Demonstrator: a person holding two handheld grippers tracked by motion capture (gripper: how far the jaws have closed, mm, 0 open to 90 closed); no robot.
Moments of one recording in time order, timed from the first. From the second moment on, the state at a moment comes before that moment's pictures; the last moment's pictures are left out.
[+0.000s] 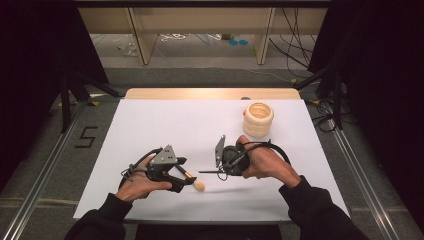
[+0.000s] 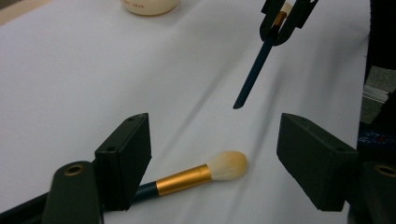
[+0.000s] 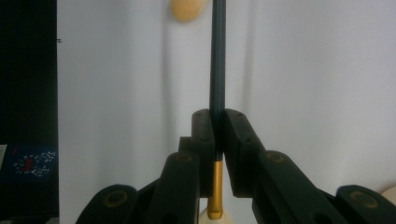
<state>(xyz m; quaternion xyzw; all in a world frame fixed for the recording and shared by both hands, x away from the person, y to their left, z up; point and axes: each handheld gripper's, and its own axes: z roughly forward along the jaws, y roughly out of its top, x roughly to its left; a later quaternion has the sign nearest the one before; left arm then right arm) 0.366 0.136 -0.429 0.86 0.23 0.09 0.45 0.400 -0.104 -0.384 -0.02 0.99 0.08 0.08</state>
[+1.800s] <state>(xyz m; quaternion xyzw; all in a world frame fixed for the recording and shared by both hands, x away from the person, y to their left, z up) 0.385 0.102 -0.436 0.89 0.24 -0.16 0.36 0.368 -0.071 -0.391 -0.16 0.98 0.08 0.08</state>
